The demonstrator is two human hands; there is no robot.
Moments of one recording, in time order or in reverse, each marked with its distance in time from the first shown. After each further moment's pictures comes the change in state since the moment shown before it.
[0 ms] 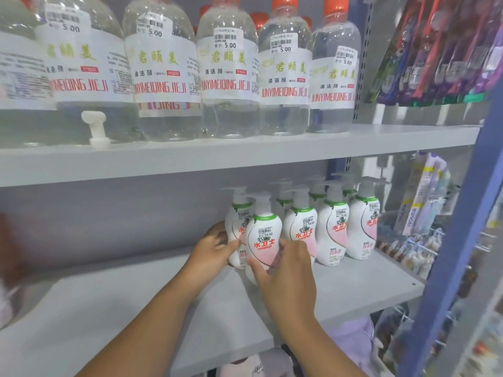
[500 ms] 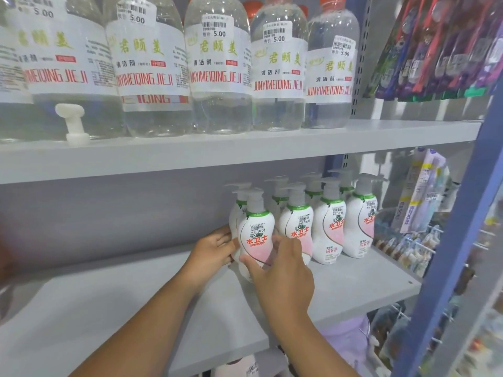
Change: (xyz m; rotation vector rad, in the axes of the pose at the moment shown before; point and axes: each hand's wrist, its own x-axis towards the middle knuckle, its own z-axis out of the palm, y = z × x) left_hand 0.005 -0.001 0.014 -0.083 -0.060 -0.088; right_hand 0.004 -0.002 0.010 -0.124 0.096 0.006
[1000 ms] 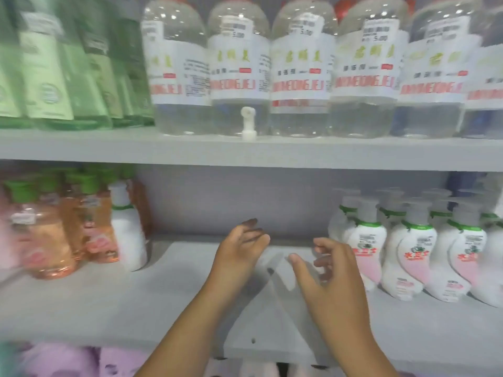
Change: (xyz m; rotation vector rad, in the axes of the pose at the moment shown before) left_hand -0.094 0.030 -0.081 0.066 0.513 0.083; right_hand -0.036 -0.070 -0.016 0.636 -0.310 -0.078
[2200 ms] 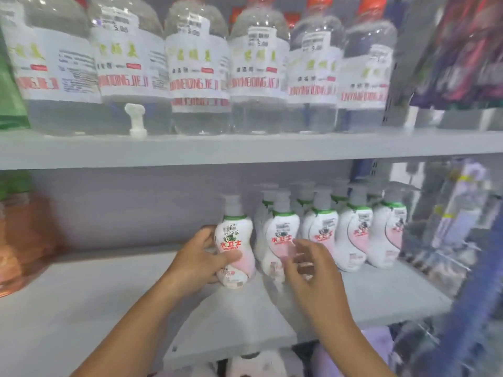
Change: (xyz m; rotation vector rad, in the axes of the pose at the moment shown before) left_hand 0.008 -0.005 0.046 0.078 -0.321 -0.086; right_hand 0.013 0.052 -0.077 -0.033 0.043 0.009
